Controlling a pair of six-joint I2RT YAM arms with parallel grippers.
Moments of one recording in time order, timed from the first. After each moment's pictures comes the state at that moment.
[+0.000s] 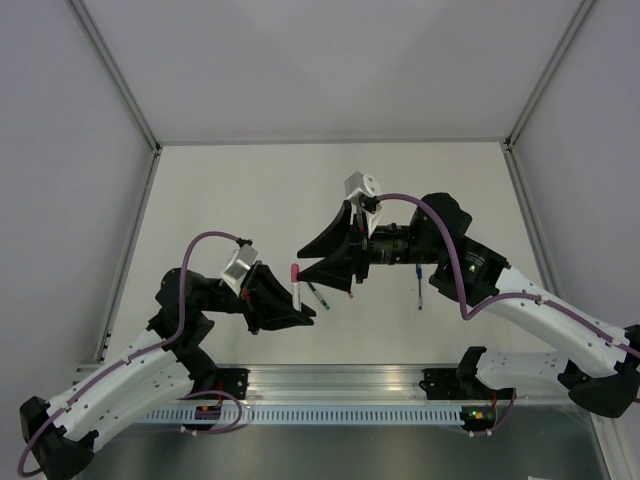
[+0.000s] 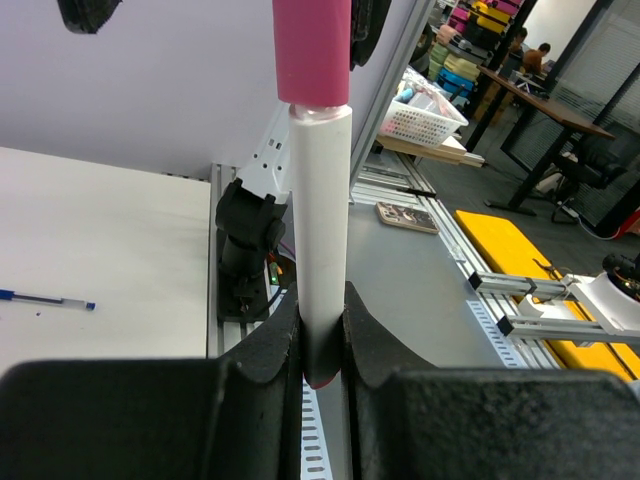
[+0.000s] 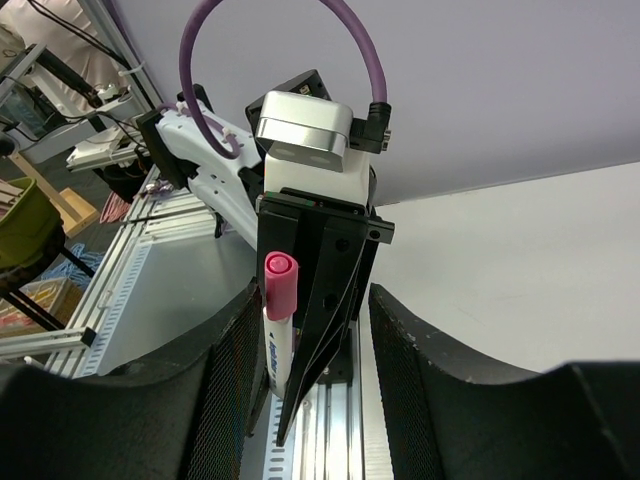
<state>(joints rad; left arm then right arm) -0.76 0.63 0.52 0.47 0.93 -0.61 0.97 1.13 1.25 -0.04 -0.61 0.30</state>
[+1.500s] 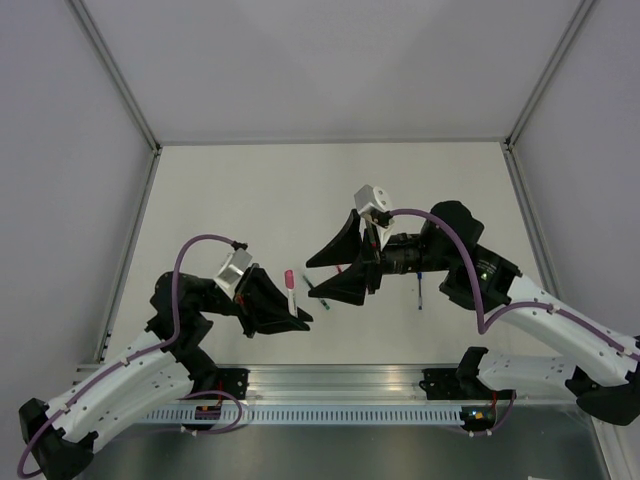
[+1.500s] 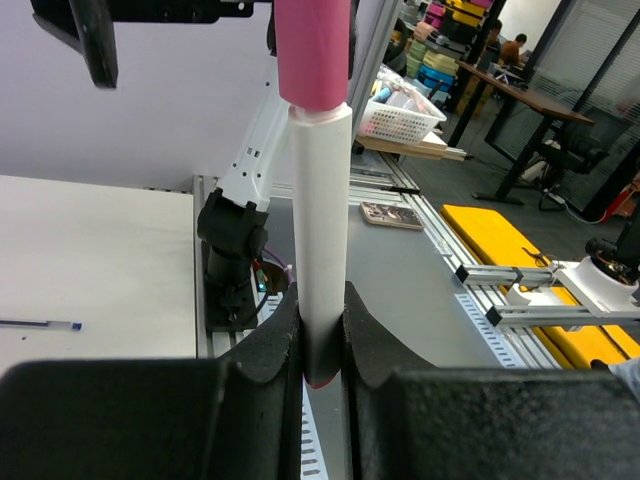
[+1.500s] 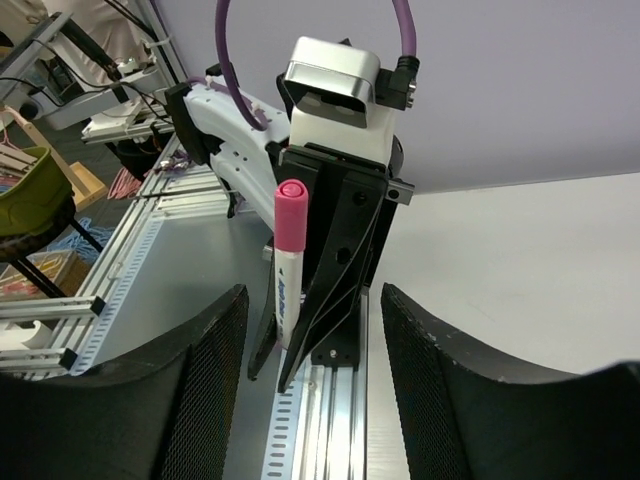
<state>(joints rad) -0.76 0.62 0.52 0.53 0.97 -0.64 0.98 1.06 1.20 -0.06 -0.67 0.26</state>
